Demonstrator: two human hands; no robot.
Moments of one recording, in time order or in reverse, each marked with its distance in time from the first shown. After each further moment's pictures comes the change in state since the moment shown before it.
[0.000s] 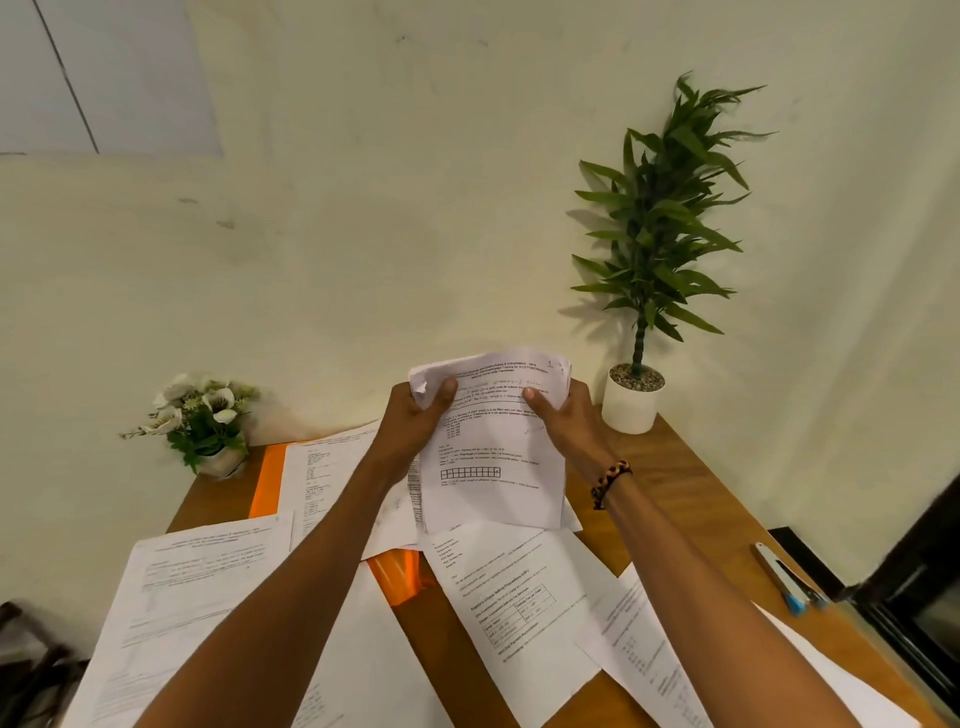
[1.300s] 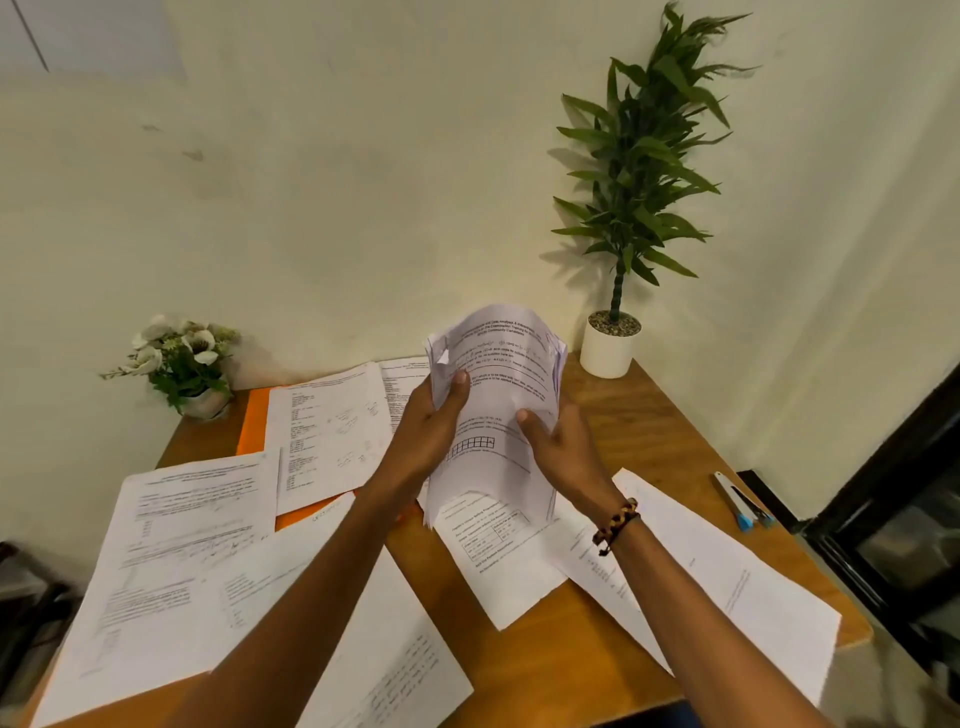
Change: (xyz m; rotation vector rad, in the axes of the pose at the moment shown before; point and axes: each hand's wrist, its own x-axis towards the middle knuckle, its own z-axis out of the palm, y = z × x) left_hand -0.107 0.023 0.051 0.012 -0.057 -0.141; right_hand -0.117 0.001 -0.009 -0.077 -0.030 0.017
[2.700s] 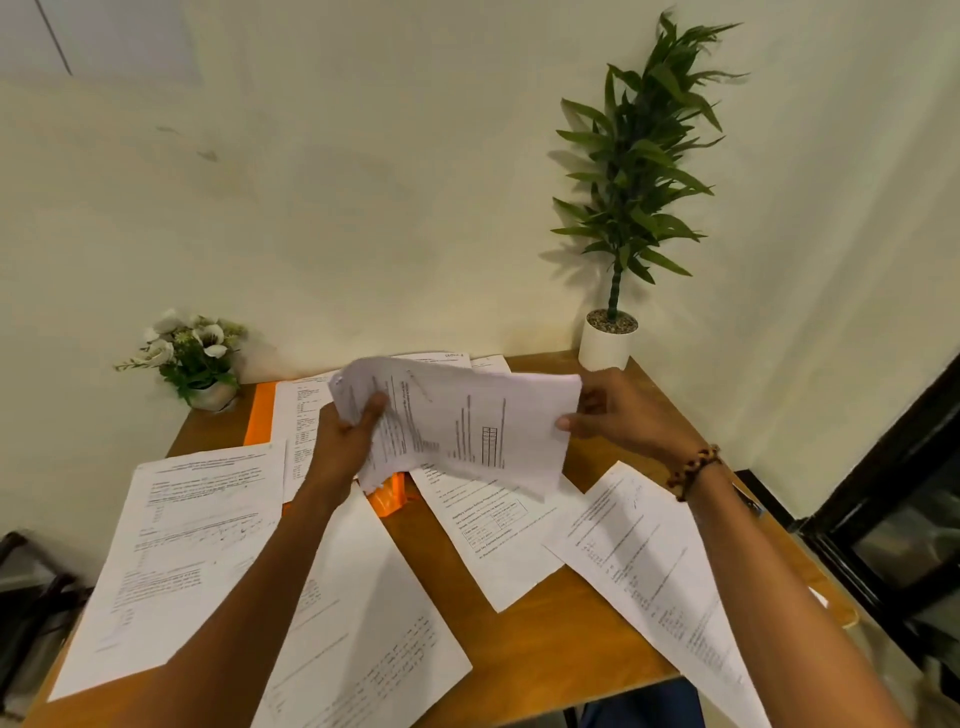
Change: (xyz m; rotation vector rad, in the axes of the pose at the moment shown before) left_hand -0.001 -0.056 -0.082 0.053 0.302 -0.068; right_hand 0.010 -0.049 -0.080 -0.433 -0.352 0.103
